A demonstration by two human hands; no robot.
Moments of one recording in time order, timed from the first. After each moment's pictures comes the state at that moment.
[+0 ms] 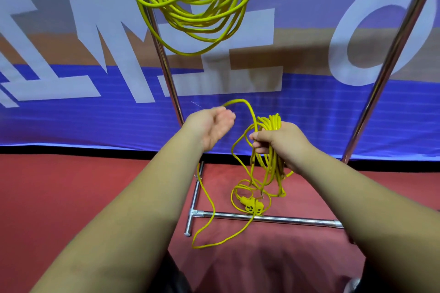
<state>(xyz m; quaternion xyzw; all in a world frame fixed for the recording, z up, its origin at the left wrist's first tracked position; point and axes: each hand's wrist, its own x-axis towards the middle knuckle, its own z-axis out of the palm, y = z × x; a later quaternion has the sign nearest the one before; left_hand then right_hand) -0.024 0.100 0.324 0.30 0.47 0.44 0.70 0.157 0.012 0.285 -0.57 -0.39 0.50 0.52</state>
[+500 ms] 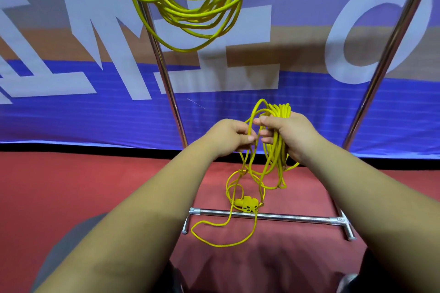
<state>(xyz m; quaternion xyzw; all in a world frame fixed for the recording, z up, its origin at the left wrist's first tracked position) -0.002 0.084 0.285 0.75 0.44 0.18 0.46 0.180 0.018 0.292 -0.54 -0.34 0.51 0.57</state>
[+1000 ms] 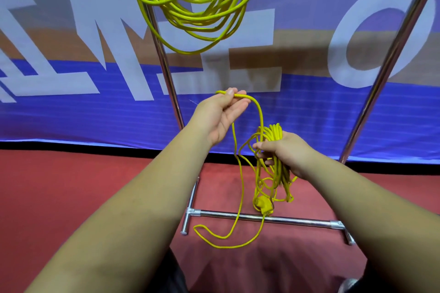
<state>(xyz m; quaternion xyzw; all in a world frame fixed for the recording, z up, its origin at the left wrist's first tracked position) 0.001 0.087 0.346 0.32 0.30 0.50 0.75 0.177 0.011 0.260 -0.61 -0.41 0.51 0.44</state>
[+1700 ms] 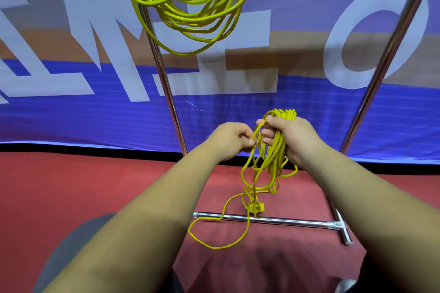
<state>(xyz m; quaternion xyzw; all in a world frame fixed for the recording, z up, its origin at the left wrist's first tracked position) 0.008 0.083 0.285 0.77 0.46 0.19 0.39 0.185 0.019 0.292 -0.51 -0.28 0.54 0.61</state>
